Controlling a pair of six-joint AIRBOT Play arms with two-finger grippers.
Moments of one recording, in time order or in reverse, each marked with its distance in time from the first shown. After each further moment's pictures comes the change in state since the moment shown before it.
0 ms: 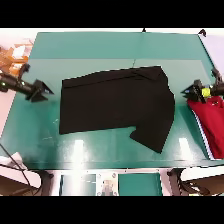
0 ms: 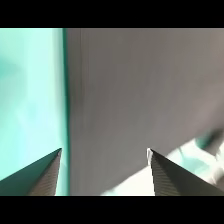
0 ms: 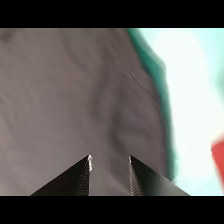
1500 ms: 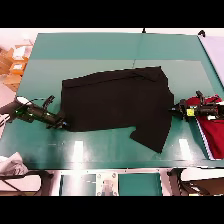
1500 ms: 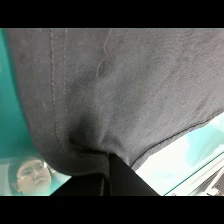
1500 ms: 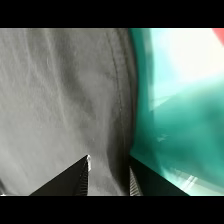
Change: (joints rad) left arm -0.180 0.215 -0.630 -0.005 0.336 0.043; right arm 0.009 0.017 -0.422 0.074 -0.180 -0.155
